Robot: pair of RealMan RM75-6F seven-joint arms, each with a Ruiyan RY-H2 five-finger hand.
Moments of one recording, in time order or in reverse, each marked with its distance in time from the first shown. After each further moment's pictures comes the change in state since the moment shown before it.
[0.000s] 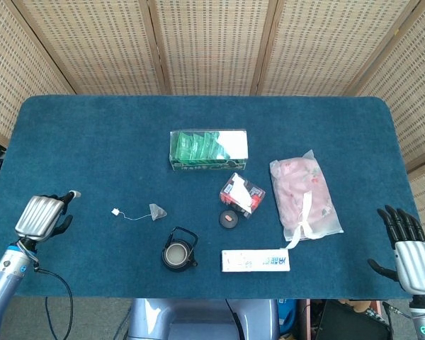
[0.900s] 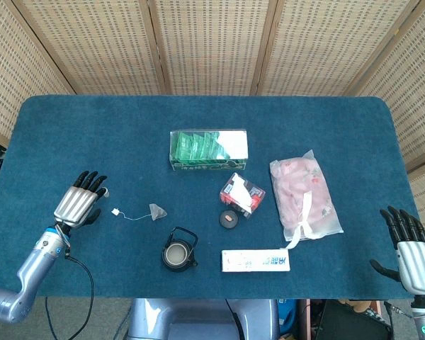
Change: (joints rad) left arm -0.145 -0.159 -0.012 0.128 -0.080 -0.145 0.043; right arm -0.003 -0.002 0.004 0.004 0.022 -0.014 -0.002
